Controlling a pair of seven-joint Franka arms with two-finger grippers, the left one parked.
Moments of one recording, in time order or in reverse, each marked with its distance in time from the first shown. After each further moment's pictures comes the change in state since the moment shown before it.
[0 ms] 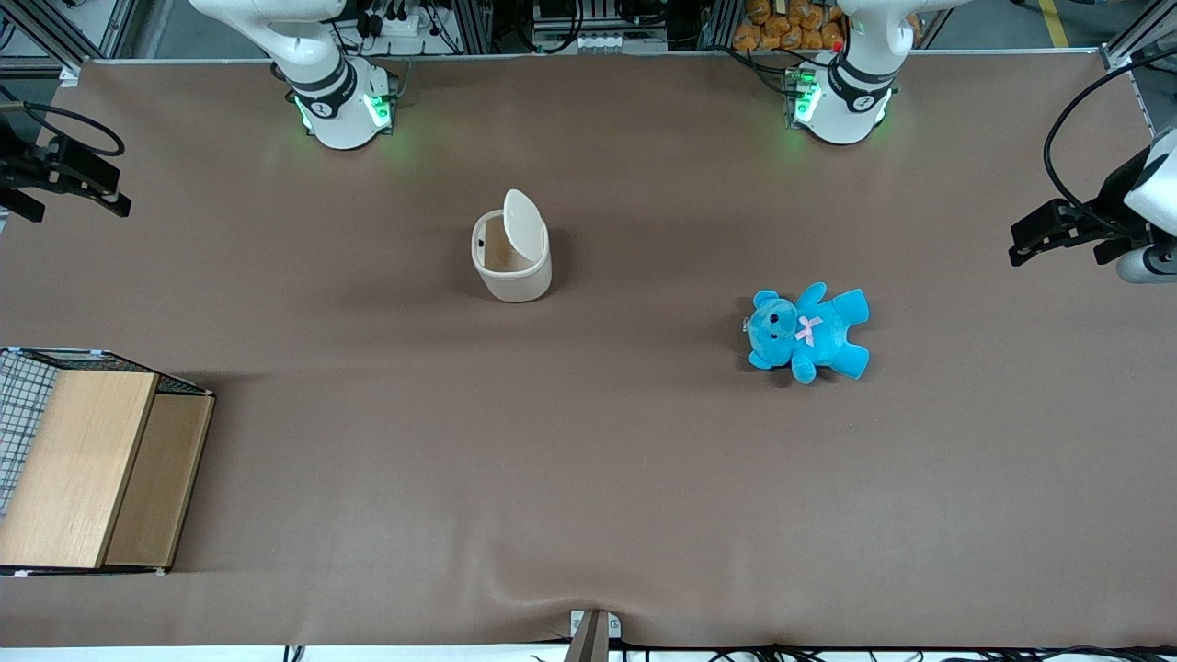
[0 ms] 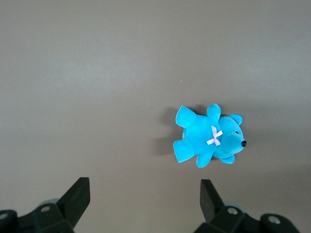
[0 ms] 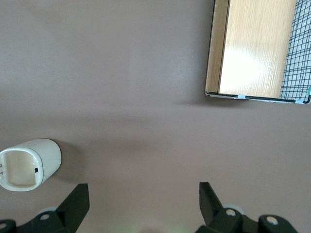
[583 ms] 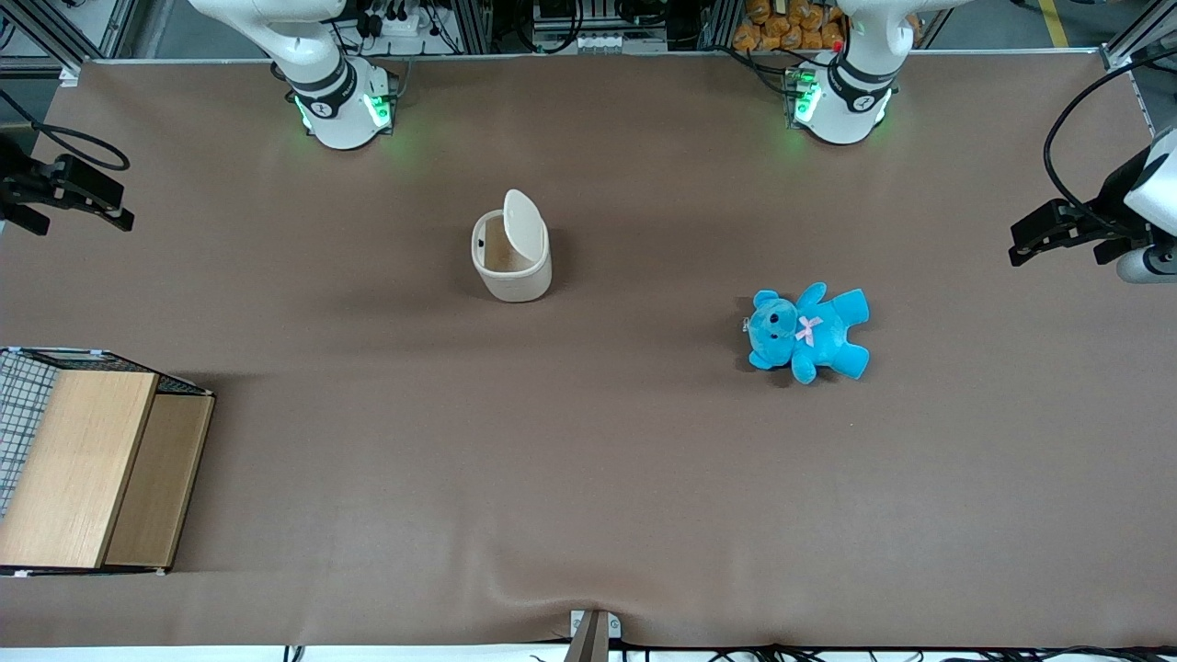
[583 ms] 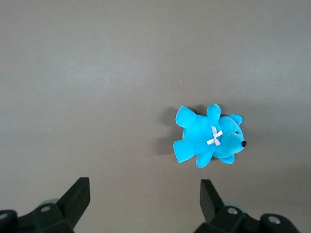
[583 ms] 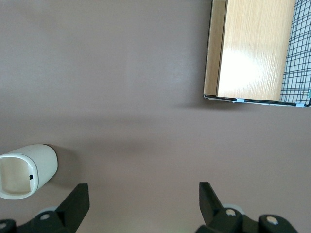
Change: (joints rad) arm 0.000 0.003 -0.011 -0.035 -0.002 0.044 0.000
